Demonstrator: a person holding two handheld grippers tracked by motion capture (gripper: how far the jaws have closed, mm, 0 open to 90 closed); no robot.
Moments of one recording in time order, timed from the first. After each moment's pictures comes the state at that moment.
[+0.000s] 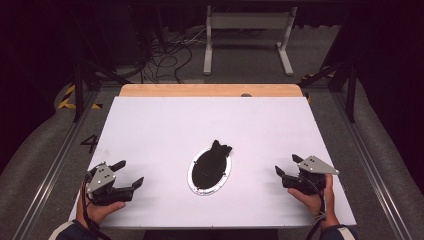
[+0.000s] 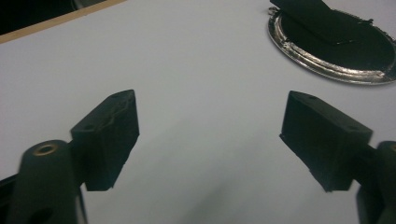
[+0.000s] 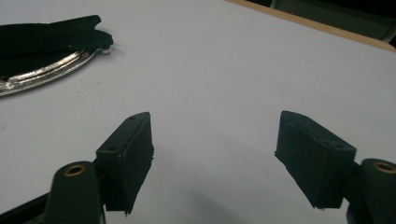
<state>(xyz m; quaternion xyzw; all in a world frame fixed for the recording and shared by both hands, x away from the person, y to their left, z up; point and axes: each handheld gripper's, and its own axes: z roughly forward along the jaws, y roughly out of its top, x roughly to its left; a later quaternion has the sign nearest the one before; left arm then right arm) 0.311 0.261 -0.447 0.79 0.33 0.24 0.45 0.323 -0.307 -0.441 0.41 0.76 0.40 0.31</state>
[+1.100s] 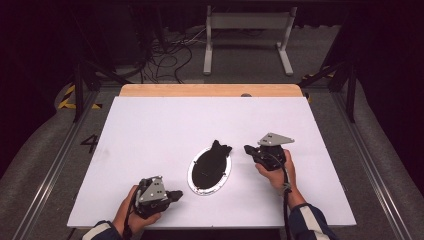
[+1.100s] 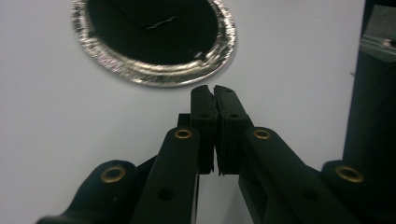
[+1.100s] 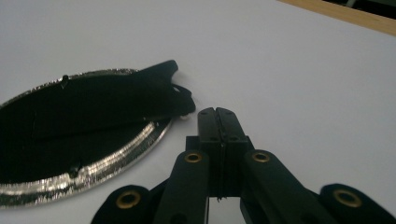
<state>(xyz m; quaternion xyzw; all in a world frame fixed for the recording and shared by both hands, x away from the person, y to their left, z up) 0.297 0.145 -0.457 0.89 0.17 0.09 0.42 0.395 -0.215 -0.427 0.37 0.80 0.42 0.20</state>
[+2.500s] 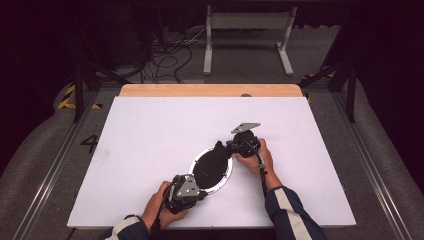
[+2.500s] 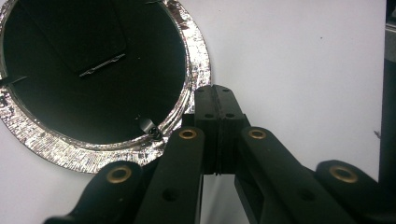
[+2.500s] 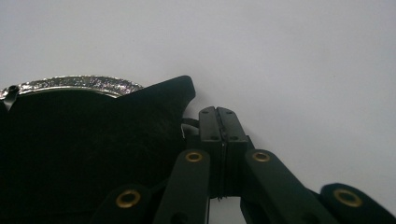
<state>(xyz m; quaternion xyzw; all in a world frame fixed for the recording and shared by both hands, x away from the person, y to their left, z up) 0.313 0.082 -0.463 0.91 0.15 0.08 0.37 0.449 -0.163 -0.447 0.38 0.84 0.35 0.16</state>
